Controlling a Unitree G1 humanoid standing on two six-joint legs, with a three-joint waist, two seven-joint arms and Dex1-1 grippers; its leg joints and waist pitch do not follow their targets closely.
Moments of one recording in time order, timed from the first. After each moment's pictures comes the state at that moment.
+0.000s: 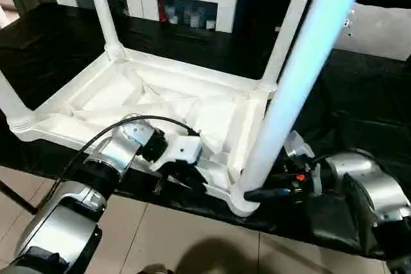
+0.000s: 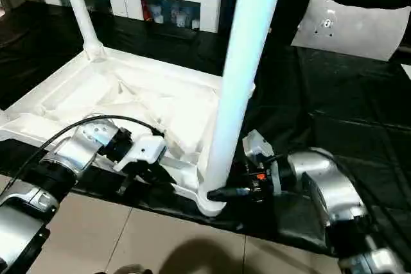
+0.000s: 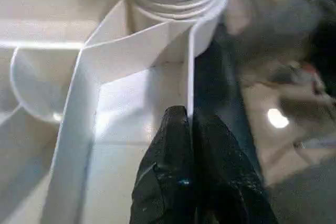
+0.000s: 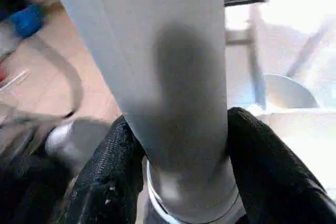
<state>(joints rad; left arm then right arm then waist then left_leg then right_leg) -0.76 0.36 -0.38 0.79 0.08 -0.14 -1.51 -0.31 -0.48 0.15 0.17 0.33 0.36 1.30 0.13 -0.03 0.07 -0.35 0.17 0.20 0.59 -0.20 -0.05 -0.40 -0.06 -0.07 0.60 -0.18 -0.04</state>
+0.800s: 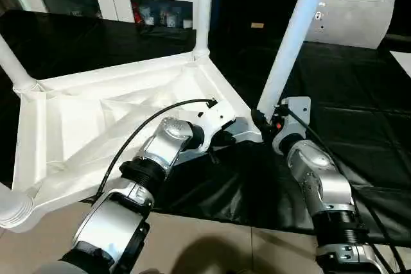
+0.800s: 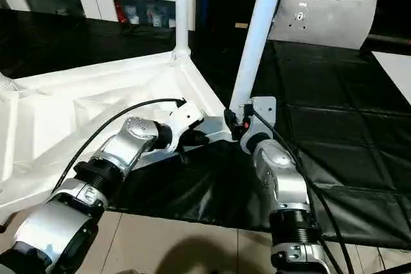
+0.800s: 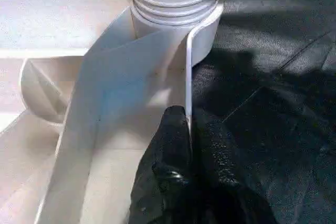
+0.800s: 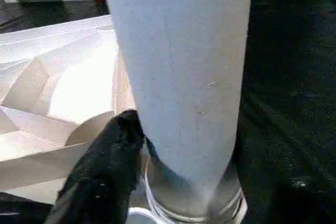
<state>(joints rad) -0.83 0.07 -0.28 0.83 0.16 0.22 -0.81 -0.42 -0.04 -0.11 0.31 0.14 0.30 0.28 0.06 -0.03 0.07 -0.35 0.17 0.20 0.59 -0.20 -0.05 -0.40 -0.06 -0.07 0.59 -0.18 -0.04</state>
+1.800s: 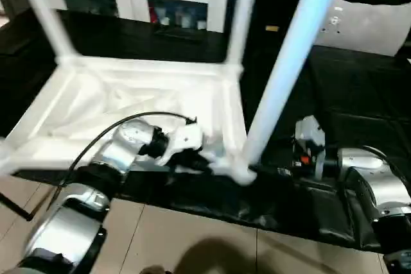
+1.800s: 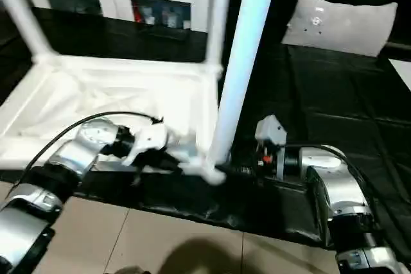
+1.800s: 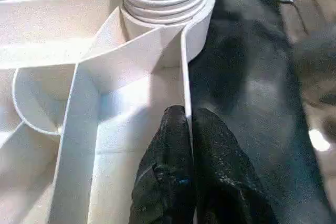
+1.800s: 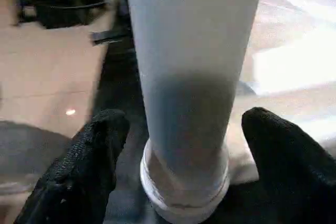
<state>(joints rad) -0.75 0.36 -0.37 0.81 0.08 -0.21 -1.44 -0.38 -0.50 0.10 0.33 0.28 0.11 1.37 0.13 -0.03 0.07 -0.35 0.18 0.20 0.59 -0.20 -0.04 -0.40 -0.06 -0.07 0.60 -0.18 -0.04</state>
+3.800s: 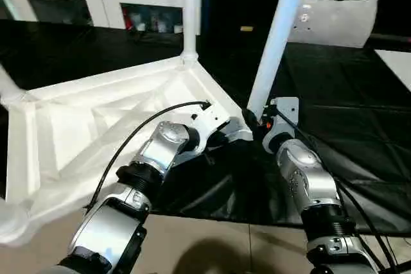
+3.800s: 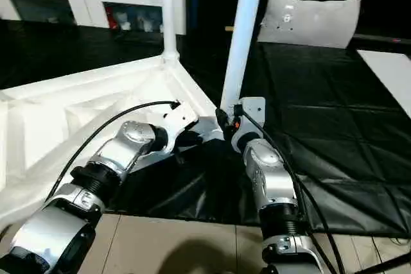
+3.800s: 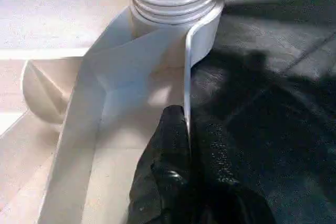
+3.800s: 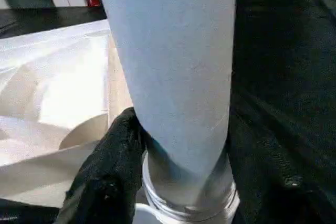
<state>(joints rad) -0.79 0.07 -0.25 0.79 0.17 0.26 -0.74 -0.47 0.00 -0.10 0.44 0.12 0.21 0.26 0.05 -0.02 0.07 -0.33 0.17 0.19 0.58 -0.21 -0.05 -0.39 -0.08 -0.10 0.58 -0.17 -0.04</state>
